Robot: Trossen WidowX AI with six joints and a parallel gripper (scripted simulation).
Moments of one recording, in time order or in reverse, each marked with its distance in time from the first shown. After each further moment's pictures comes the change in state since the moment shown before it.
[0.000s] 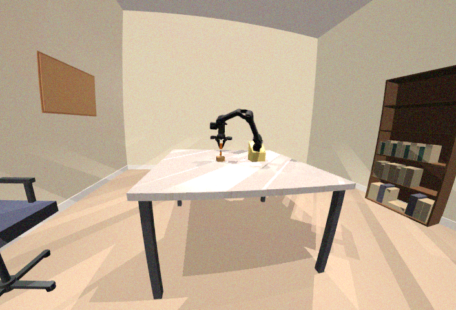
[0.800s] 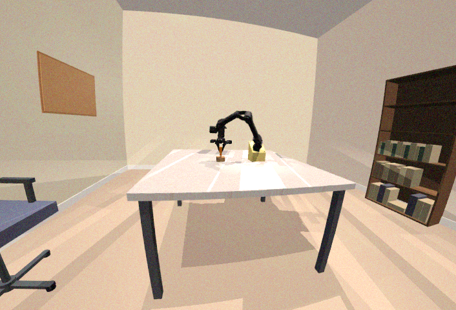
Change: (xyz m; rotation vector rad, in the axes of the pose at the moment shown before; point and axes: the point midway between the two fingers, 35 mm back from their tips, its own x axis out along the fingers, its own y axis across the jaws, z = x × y) arm 0.033 -0.002 -0.001 -0.012 0.003 0.000
